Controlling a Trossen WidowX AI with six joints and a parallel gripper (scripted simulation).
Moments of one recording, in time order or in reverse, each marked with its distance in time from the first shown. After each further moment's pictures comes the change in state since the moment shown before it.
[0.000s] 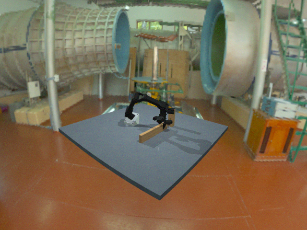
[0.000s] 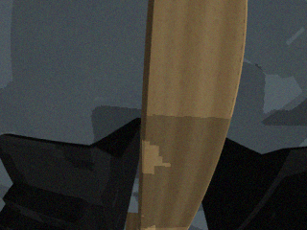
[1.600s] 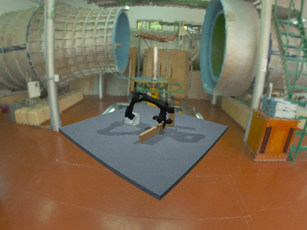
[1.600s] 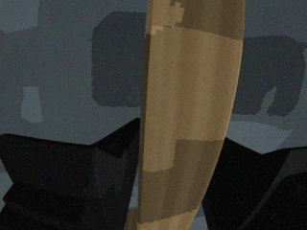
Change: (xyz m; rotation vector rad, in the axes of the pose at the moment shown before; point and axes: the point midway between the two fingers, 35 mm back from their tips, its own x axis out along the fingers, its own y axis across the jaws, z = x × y) arm -0.006 -0.001 0.000 0.002 0.000 -0.005
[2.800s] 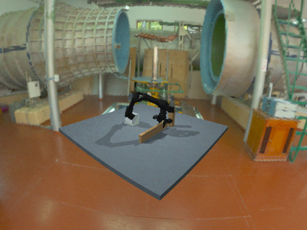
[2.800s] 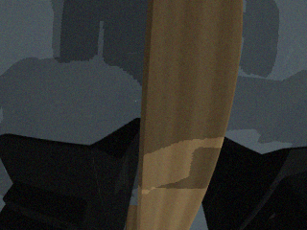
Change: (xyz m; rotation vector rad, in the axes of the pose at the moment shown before) arm -0.006 0.000 0.000 0.000 0.000 0.000
